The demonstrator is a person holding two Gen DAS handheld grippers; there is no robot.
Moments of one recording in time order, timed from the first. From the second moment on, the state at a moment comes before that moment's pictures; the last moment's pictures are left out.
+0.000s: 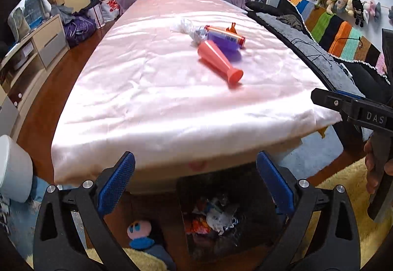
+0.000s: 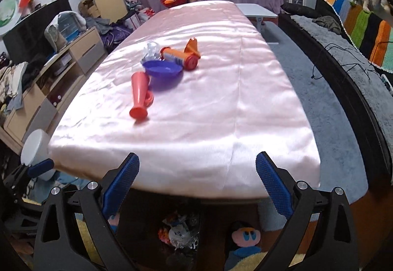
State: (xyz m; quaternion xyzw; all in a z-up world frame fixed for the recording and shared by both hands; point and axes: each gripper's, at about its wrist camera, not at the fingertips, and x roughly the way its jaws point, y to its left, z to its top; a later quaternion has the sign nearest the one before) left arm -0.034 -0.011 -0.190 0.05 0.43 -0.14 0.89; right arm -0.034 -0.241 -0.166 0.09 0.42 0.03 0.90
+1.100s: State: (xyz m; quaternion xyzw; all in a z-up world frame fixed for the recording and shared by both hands) left arm 0.131 -0.076 -0.209 0.05 0.49 -0.15 0.86; right arm 0.125 -0.246 -0.157 0.10 0.44 0.04 0.89
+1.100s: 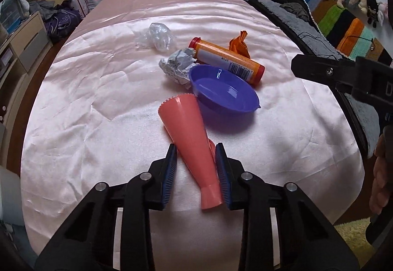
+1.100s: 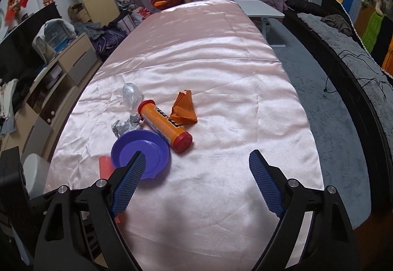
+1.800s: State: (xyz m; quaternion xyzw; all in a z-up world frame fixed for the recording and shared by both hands) left arm 0.148 -0.014 -0.205 0.04 0.49 -0.12 0.86; right arm 0.159 -0.172 -0.196 0.08 0.49 0.11 0.86
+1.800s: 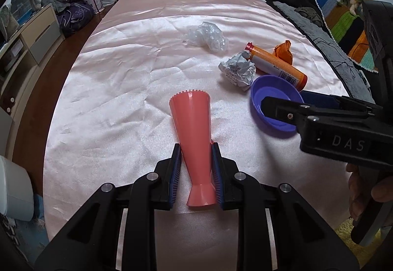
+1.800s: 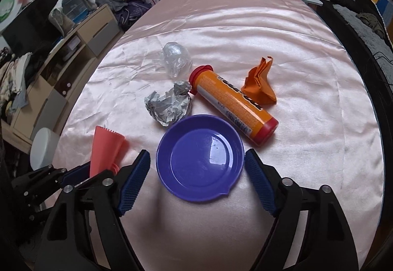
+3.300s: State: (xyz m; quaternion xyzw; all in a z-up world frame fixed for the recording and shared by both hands) left arm -0.033 -0.017 -0.199 0.03 0.49 -0.16 0.85; right arm -0.036 -0.194 -0.194 0.10 0.50 0.11 0.86
